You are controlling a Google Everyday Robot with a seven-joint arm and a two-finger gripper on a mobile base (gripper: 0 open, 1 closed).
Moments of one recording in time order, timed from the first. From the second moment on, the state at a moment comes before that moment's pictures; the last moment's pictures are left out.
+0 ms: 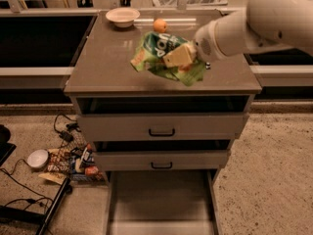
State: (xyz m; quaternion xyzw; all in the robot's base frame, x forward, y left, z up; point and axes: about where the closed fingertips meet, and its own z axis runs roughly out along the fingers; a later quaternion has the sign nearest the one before) arm 0.624 -0.078 0.922 -0.32 0.84 0.17 0.41
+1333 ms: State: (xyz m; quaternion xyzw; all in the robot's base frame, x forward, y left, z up) arm 0.754 0.049 0.938 -0.29 0.82 0.21 0.44
